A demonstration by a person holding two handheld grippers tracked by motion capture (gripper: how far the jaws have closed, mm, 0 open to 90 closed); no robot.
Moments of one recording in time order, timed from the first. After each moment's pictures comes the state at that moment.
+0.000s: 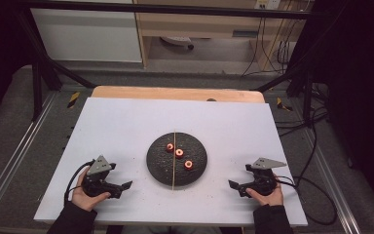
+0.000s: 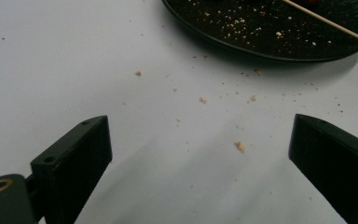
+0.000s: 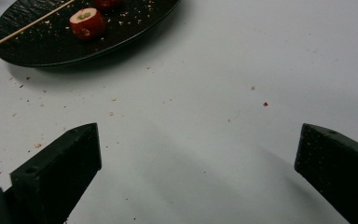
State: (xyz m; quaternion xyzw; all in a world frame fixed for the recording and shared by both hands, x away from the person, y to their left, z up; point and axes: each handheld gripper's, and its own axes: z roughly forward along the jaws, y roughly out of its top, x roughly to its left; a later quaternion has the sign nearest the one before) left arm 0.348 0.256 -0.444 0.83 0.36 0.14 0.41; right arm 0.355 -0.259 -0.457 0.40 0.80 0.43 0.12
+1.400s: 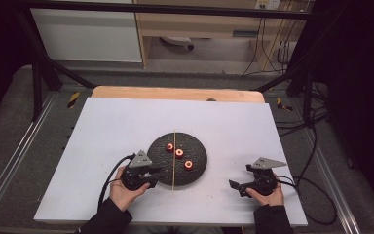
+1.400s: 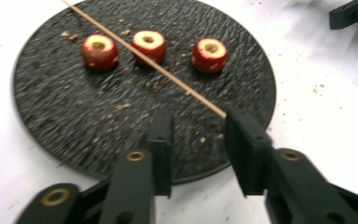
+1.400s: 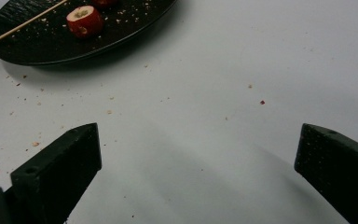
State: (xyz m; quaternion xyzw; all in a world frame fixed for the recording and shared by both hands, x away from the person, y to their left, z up) left arm 0.358 0.145 -0.419 0.84 0.32 0.09 0.43; right arm 0.355 -0.259 -0.455 0.41 0.80 0.43 0.12
